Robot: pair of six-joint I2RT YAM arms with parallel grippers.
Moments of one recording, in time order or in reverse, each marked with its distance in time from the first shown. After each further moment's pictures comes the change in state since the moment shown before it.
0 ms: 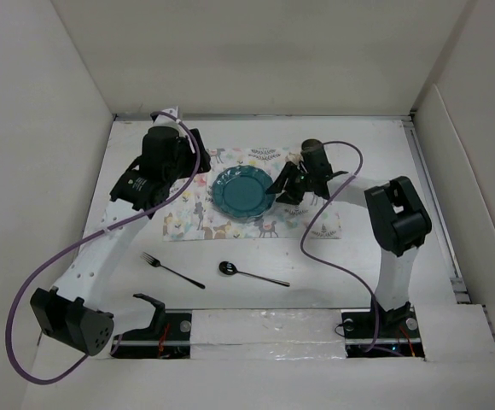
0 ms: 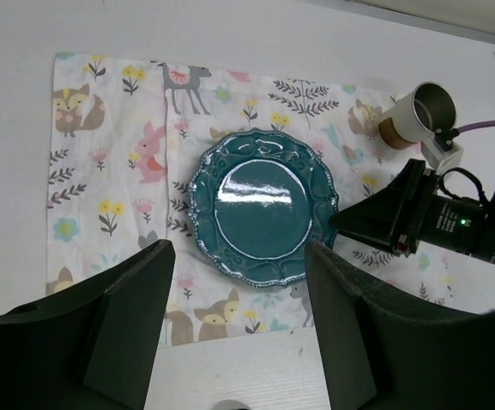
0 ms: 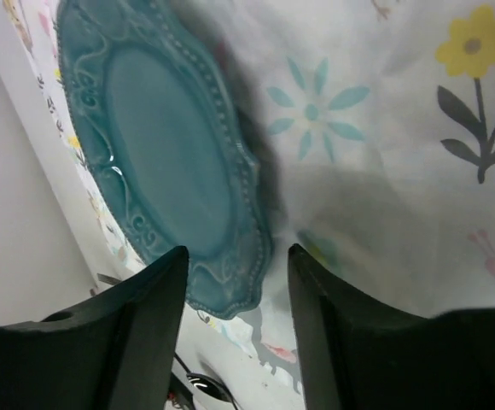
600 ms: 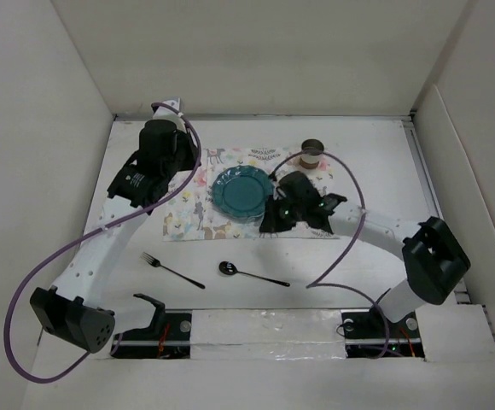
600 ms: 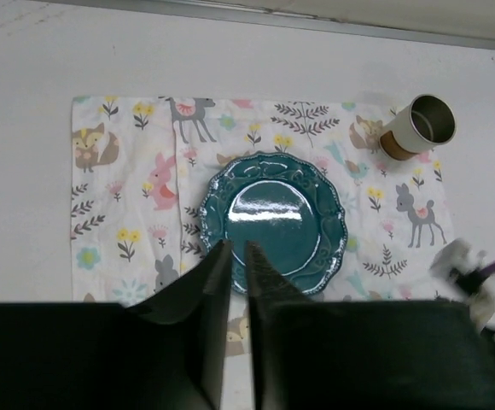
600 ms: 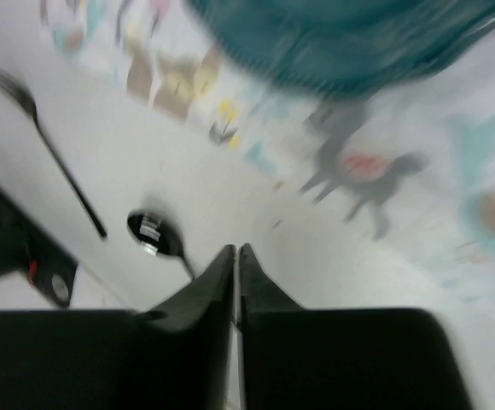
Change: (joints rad) left arm 0.000 0.021 0.066 0.009 -0.008 0.083; right arm 0.291 -0.420 -0.147 -0.276 0.185 -0.375
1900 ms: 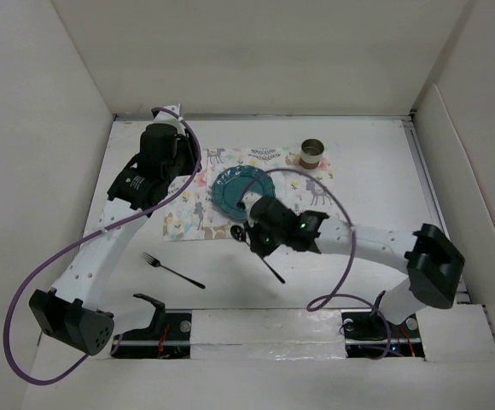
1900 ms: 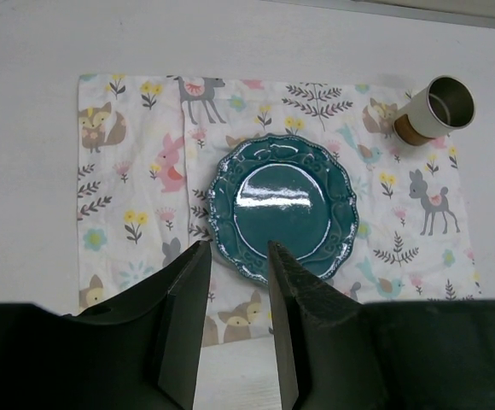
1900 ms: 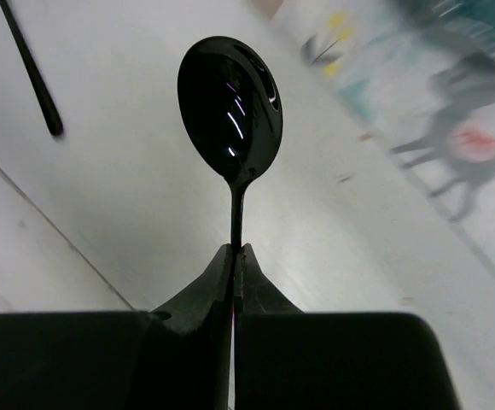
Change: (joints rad) left arm 0.000 -0.015 -0.025 -0.036 -0.006 0.006; right arm 0.366 0.027 0.041 -0.134 0.277 -0.256
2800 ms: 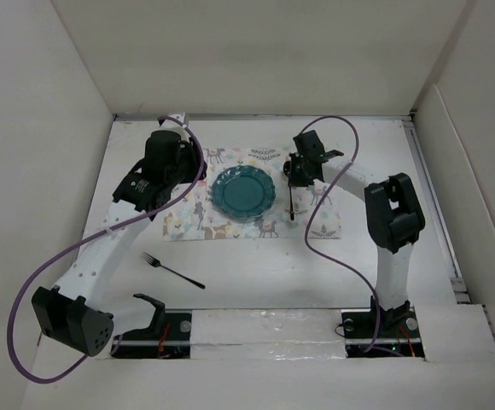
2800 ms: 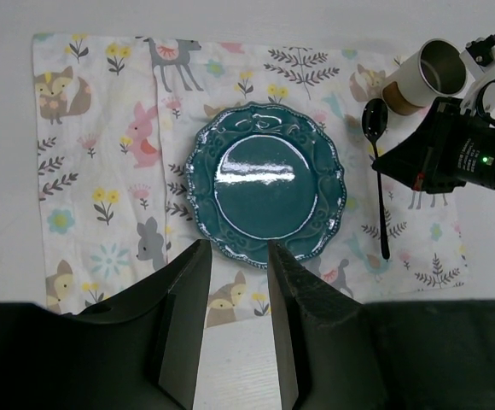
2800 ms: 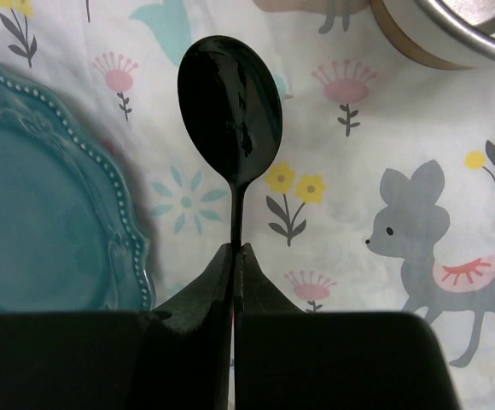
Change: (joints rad) left arm 0.000 -0.008 -0.084 0.032 0.071 -0.040; right arm -0.634 0.431 0.403 -0.008 0.004 0.173
